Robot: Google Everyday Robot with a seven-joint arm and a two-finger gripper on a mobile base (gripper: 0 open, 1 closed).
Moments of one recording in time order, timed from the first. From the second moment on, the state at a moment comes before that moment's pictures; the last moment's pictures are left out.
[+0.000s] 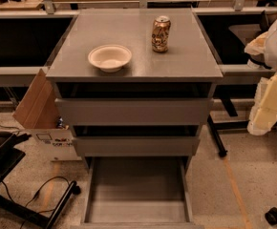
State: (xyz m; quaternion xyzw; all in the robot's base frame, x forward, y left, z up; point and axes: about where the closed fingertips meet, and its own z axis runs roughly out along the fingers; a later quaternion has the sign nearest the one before) arm 0.438 -0.217 0.976 -0.60 0.78 -0.03 0.16
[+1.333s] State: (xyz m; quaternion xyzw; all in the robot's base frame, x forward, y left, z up) arm 0.378 -0.230 0.899 -0.58 0.79 -0.02 0.20
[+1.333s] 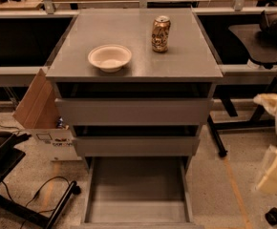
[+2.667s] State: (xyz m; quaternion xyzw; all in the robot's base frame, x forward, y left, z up) arm 0.337 -0.280 0.656 -0.53 0.83 0.04 0.18
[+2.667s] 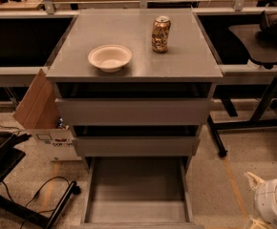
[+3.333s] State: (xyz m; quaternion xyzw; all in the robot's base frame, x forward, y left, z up) arm 0.341 -0.265 0.565 -0.51 0.84 0.08 0.16
